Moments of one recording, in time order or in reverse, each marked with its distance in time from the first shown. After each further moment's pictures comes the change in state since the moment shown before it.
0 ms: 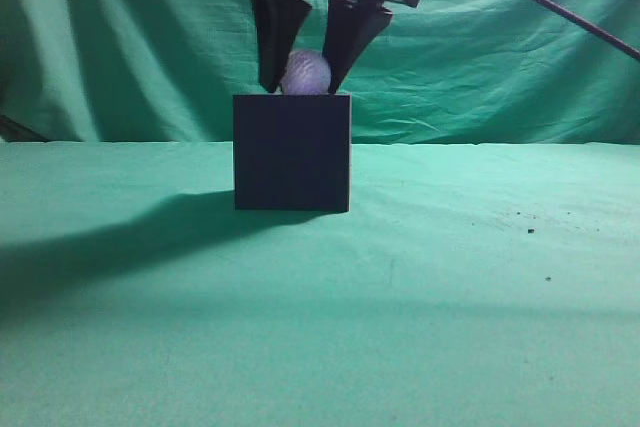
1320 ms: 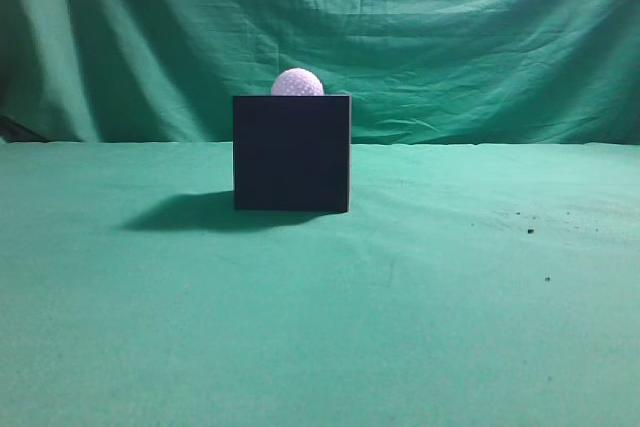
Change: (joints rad) left arm 0.000 0.000 0.000 0.000 0.000 0.000; right arm 0.000 -0.916 0.347 -0.068 0.330 0.203
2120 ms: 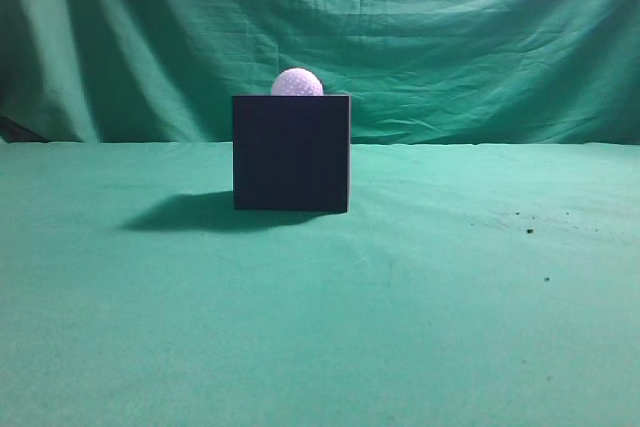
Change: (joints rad) left arm 0.000 0.000 0.000 0.000 0.000 0.000; right arm -0.052 -0.623 0.463 0.019 -0.244 -0.183
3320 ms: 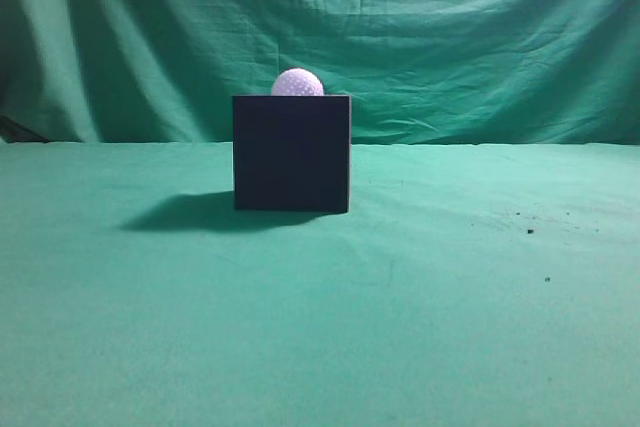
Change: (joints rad) left arm 0.000 0.000 0.000 0.000 0.000 0.000; right arm -0.525 -0.438 0.803 0.115 -0.527 -0.042
